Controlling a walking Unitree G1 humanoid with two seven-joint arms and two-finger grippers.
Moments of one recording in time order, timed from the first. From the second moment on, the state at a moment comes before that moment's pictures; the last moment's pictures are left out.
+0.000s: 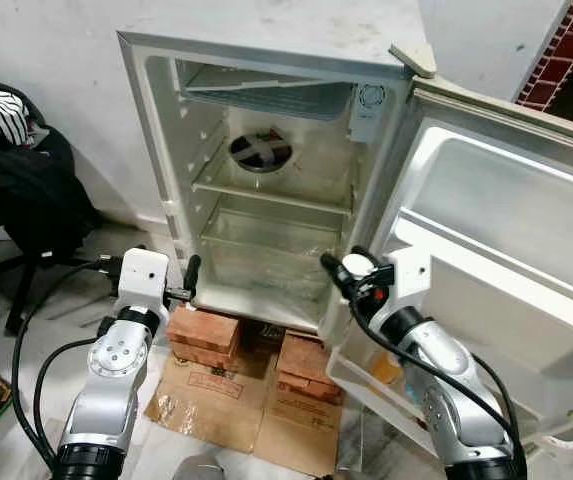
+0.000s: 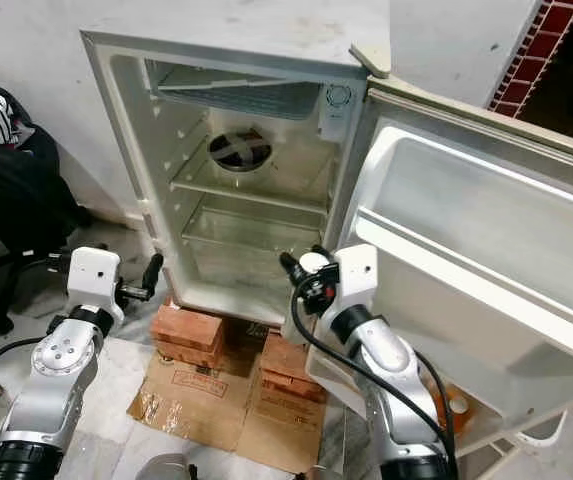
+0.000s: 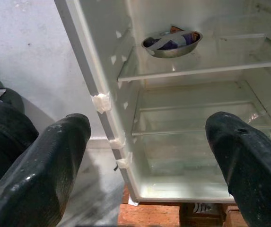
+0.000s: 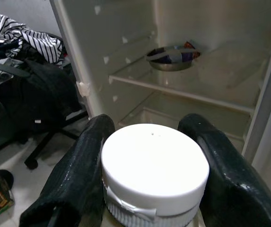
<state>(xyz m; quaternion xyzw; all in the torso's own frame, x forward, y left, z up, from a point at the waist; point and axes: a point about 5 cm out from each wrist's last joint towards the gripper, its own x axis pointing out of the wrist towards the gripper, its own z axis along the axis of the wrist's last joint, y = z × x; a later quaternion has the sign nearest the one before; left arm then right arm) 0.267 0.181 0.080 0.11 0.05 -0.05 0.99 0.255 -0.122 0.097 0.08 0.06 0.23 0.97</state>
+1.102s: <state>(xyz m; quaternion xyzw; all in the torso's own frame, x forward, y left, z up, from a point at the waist) 0.247 0.156 0.083 0.02 0.10 -0.18 0.98 0.244 -0.125 0.082 0.06 0.10 0.24 0.96</state>
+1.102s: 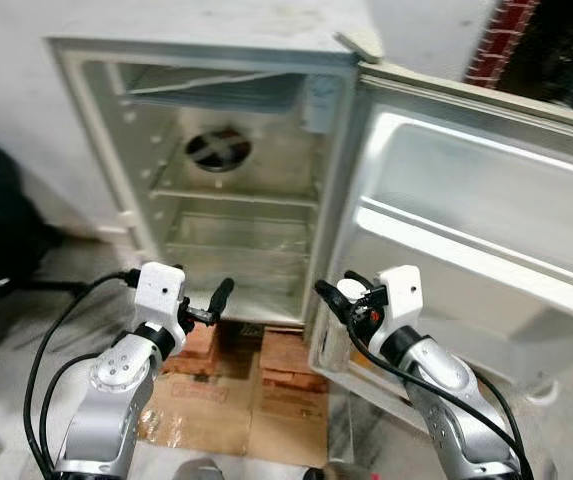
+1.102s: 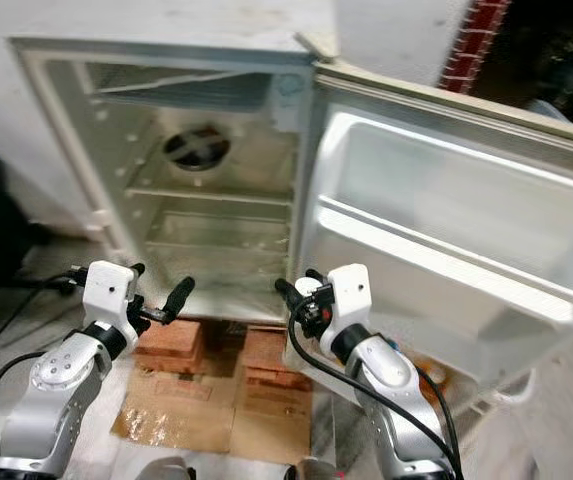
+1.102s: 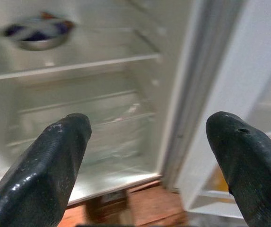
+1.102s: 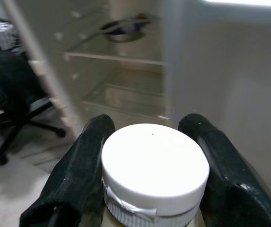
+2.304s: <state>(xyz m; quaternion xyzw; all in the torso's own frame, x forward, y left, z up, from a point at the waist) 0.267 0.162 0.088 0.03 0.10 -0.19 0.98 0.261 -0.130 0.098 0.03 0.03 0.17 0.98</state>
